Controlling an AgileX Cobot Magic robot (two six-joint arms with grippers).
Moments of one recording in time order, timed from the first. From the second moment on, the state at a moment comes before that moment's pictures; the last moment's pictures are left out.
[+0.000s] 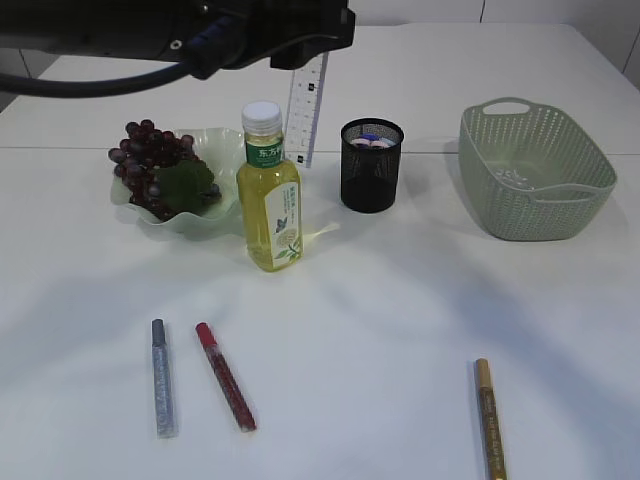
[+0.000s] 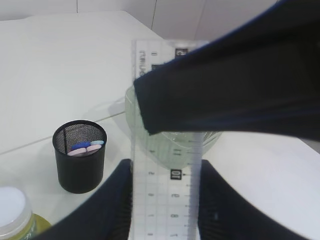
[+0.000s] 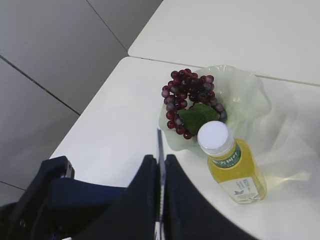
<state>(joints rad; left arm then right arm) -0.71 1.54 -1.20 -0.40 0.07 0.18 0.45 1.57 -1.57 0.51 0.67 -0.10</state>
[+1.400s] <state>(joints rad) -0.71 1.54 -1.20 -0.40 0.07 0.18 0.45 1.57 -1.57 0.51 0.67 -0.10</state>
